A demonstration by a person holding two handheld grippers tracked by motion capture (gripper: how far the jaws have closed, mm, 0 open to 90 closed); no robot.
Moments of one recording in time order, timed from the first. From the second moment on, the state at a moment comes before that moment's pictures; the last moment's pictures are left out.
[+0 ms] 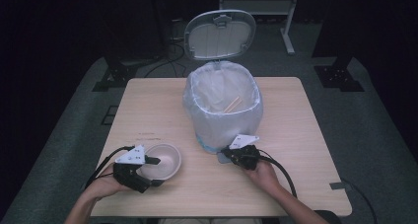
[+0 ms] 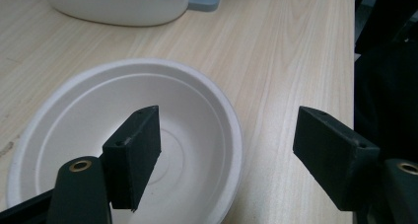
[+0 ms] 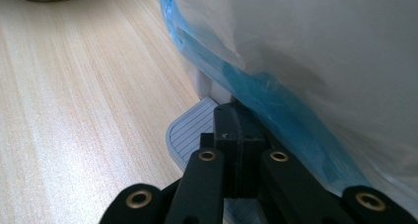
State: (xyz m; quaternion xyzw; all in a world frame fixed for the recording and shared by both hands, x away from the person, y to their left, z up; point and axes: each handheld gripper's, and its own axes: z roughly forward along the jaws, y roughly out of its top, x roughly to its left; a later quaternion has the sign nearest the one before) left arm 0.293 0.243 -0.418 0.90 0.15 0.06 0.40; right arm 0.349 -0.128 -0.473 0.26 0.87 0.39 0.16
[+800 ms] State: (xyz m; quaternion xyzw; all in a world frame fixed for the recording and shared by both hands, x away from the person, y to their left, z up) left arm 0.294 0.245 -0.448 0.92 0.14 0.05 0.37; right arm 0.349 -0.129 -0.474 0.26 0.87 0.40 0.16
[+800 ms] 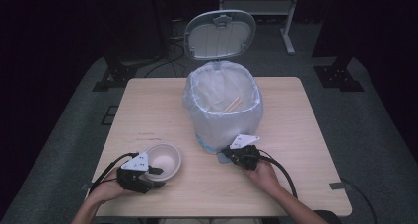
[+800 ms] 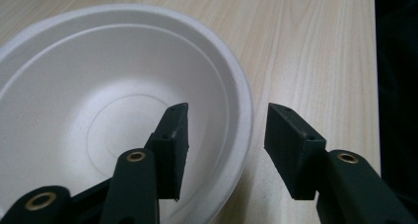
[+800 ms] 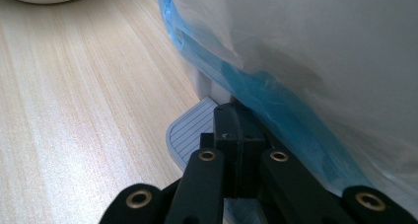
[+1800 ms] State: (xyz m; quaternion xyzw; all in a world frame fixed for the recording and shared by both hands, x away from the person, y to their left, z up) left arm 0.306 0.244 -0.421 0.90 0.17 0.05 0.39; right arm 0.349 -0.130 -0.474 0.26 0.86 0.40 0.16
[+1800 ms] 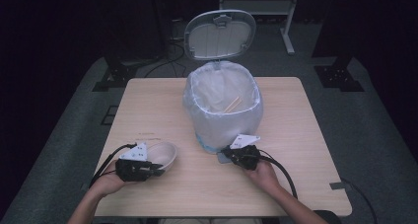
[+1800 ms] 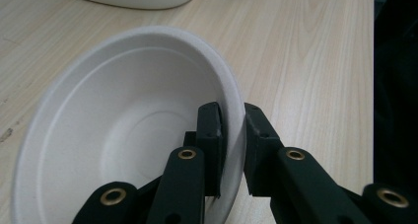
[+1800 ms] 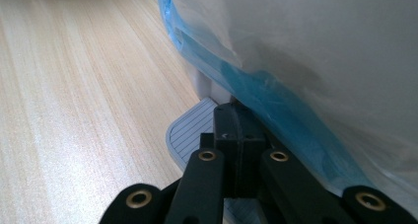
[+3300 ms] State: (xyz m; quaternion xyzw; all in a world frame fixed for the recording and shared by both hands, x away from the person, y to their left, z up) left arm 0.312 0.238 -0.310 0.90 0.17 0.06 0.40; right arm 0.349 -0.130 -0.474 0.26 0.86 0.40 0.16
